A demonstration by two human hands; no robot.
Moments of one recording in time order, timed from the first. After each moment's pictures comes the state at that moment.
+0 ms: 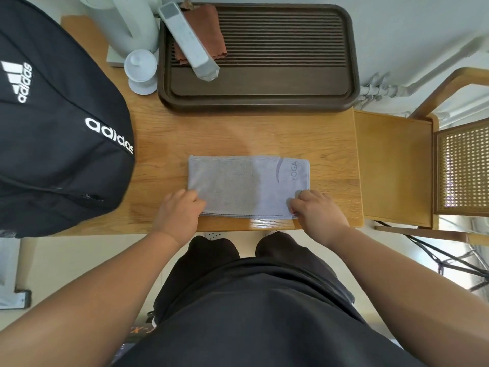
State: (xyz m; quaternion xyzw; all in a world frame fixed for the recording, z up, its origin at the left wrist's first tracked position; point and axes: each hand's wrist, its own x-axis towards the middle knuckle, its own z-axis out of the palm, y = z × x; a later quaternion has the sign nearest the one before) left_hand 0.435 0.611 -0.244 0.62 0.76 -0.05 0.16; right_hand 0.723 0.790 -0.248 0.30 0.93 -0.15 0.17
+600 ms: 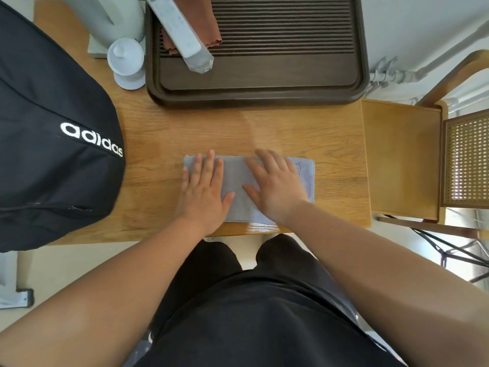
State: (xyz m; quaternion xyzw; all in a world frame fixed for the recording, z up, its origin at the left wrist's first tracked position) left_hand 0.458 0.671 -0.262 0.56 0.80 -0.09 0.22; right_hand 0.614 0.789 -0.248 0.33 0.92 -0.18 0.07
